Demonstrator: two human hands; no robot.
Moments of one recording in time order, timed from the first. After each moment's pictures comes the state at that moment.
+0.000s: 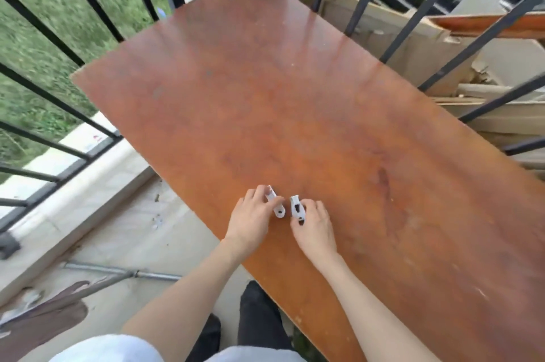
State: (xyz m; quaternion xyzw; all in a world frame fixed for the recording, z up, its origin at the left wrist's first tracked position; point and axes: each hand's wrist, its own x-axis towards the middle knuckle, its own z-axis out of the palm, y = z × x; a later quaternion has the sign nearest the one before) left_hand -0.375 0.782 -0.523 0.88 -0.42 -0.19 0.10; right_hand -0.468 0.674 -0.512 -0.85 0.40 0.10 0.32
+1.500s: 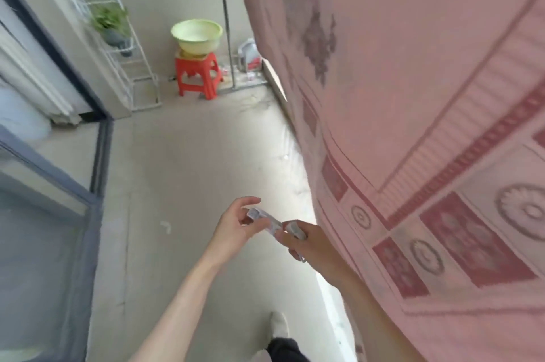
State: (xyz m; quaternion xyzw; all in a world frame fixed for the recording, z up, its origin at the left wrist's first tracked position) left_hand -0.712 1.670 -0.342 0.50 0.57 0.34 0.57; right_hand -0.544 1.645 -0.352 -0.57 -0.47 0.60 0.31
